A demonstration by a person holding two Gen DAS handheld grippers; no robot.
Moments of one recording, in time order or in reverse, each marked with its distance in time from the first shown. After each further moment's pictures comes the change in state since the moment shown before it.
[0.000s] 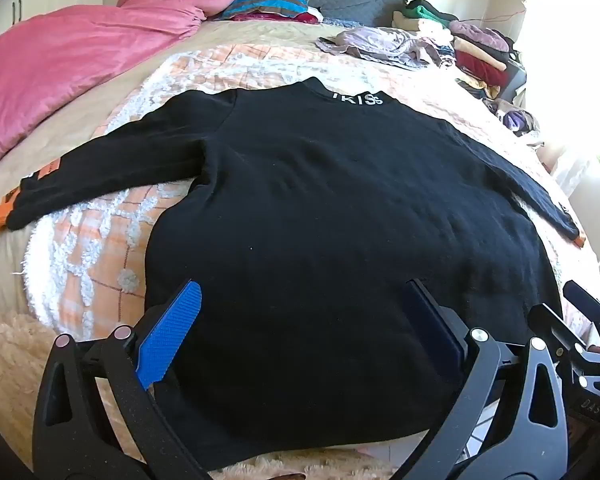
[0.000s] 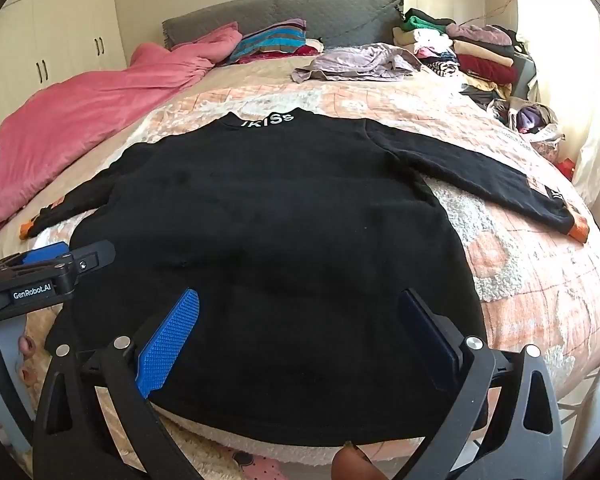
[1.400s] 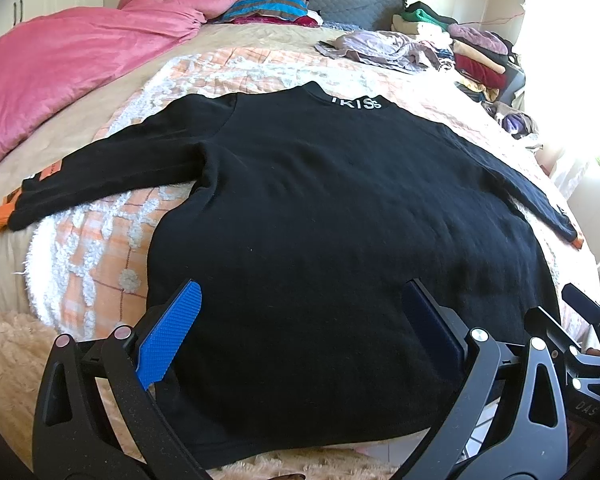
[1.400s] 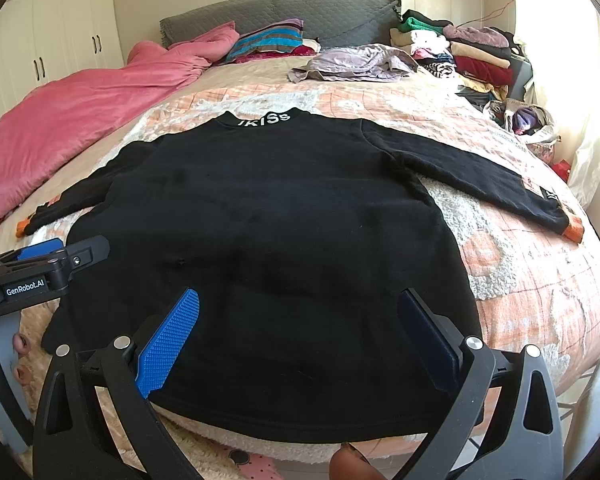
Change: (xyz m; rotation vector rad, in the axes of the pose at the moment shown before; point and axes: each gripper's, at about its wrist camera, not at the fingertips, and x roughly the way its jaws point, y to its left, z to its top) left arm -0.004 -0.001 0.001 0.002 -0.017 0.001; right arm -0.004 -0.002 -0.001 -0.002 -0.001 -0.019
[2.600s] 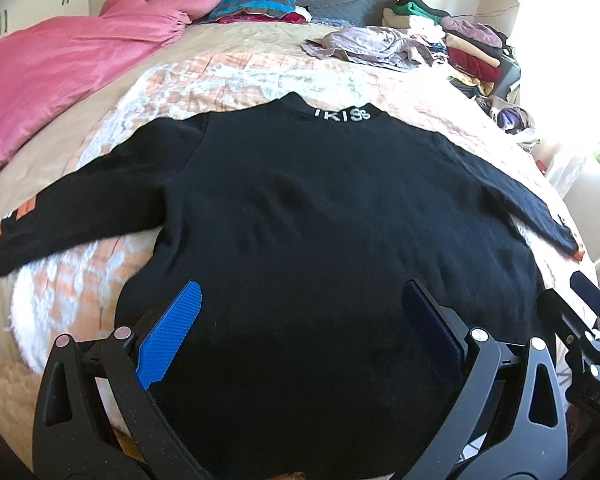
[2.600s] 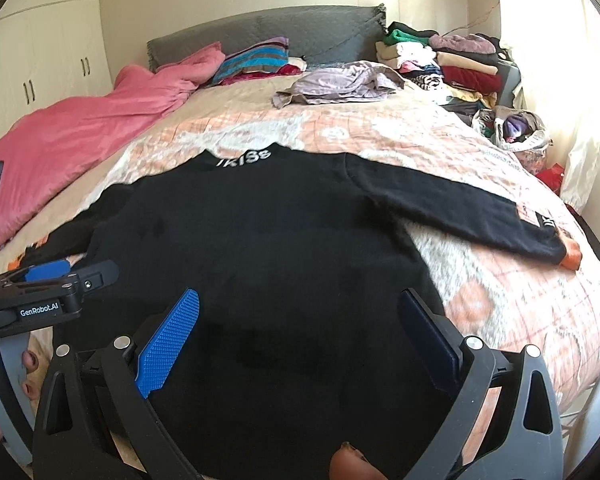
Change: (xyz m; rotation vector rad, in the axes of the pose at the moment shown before) left arm 0.028 -0.016 0.045 0.030 0.019 -0.024; right arm 0.014 -0.022 0.046 0.048 -0.066 -0.027
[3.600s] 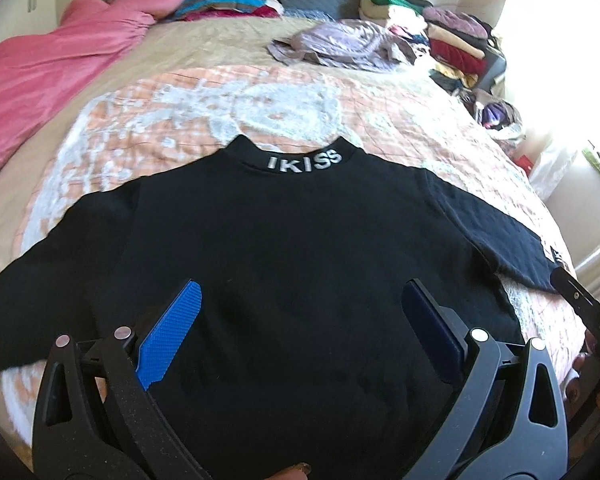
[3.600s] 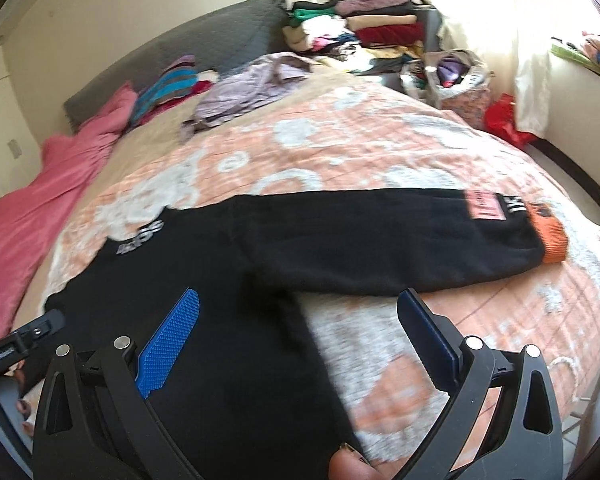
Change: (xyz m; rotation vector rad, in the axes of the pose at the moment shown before) left arm 0.056 -0.033 0.095 0.056 0.061 -0.082; right arm 0.048 -0.113 0.065 0.321 0.018 -0.125
